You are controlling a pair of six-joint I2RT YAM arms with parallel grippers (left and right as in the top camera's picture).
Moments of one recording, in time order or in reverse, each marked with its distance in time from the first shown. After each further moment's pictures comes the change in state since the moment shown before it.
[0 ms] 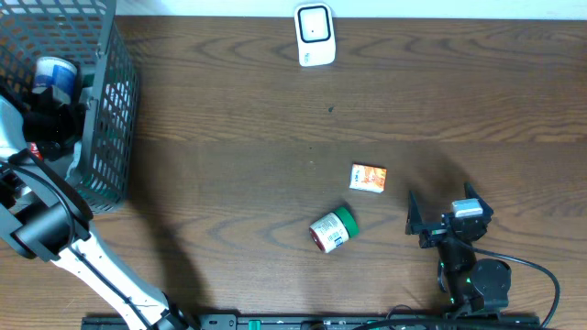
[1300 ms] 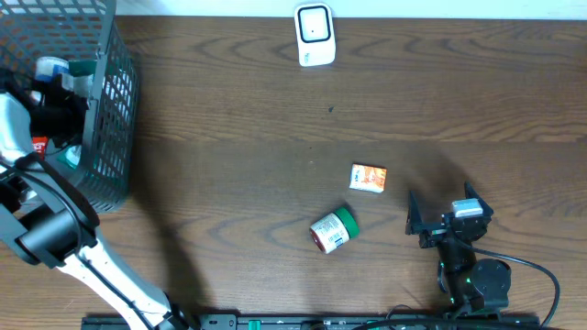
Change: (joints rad) left arm -0.046 -0.091 -0.080 0.020 0.174 0.007; right arm 0.000 0.000 0.000 0.000 0.000 0.000
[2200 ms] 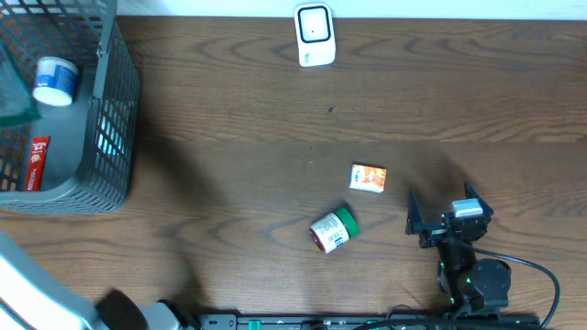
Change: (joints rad) left arm 0.098 -0.698 0.213 0.054 -0.063 -0.326; right arm 0.000 0.000 0.000 0.000 0.000 0.000
